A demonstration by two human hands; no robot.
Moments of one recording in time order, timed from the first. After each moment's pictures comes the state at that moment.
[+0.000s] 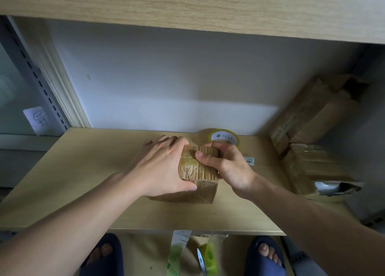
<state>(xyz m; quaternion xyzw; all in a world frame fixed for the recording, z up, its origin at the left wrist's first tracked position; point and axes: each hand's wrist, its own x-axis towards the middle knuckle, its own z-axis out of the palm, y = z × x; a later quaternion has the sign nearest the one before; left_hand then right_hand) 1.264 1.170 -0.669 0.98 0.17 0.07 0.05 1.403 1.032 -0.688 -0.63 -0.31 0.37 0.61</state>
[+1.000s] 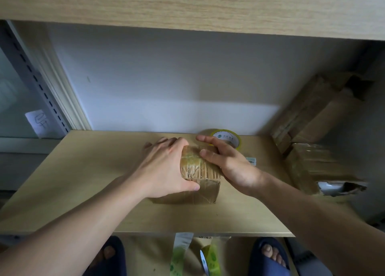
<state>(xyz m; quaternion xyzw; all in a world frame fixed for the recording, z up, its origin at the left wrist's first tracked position) 1.267 1.168 -0.671 0.97 0.20 0.08 0.10 1.412 1.035 -0.689 -0.63 -0.32 0.41 0.58</state>
